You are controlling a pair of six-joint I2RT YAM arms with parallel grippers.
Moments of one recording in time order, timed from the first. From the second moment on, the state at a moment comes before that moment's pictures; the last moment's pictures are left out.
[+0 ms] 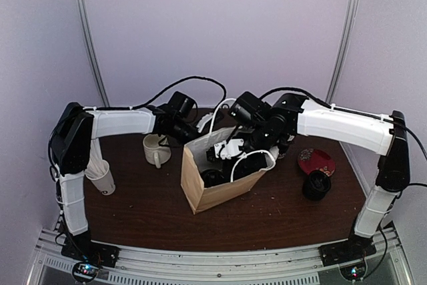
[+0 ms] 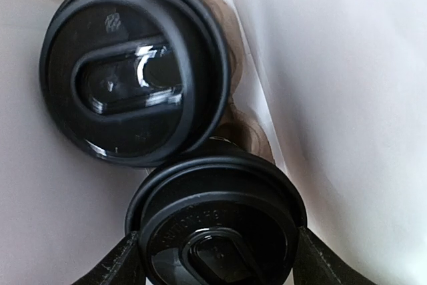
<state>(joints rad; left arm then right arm) -0.68 2.01 1.51 -0.34 0.70 0.04 0.95 1.74 1.57 -0.95 -0.01 -0.77</state>
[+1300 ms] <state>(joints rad) -0.55 1.71 1.47 -0.48 0.54 0.11 0.94 1.83 1.89 -1.32 -0.12 -0.75</state>
